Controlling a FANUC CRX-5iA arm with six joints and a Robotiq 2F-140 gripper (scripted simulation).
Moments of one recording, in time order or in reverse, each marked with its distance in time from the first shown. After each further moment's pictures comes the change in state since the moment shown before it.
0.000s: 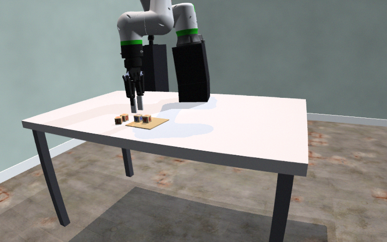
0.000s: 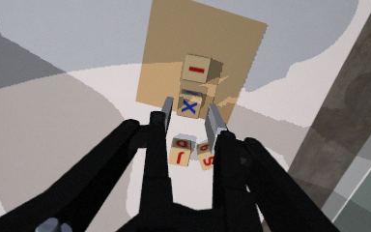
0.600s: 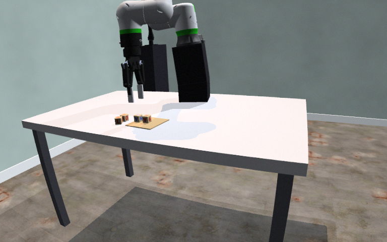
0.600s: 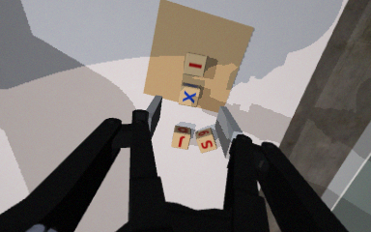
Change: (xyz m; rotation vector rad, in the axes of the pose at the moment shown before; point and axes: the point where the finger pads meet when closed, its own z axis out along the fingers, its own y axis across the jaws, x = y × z) arm 0.000 0.000 -0.047 0.001 0.000 0.000
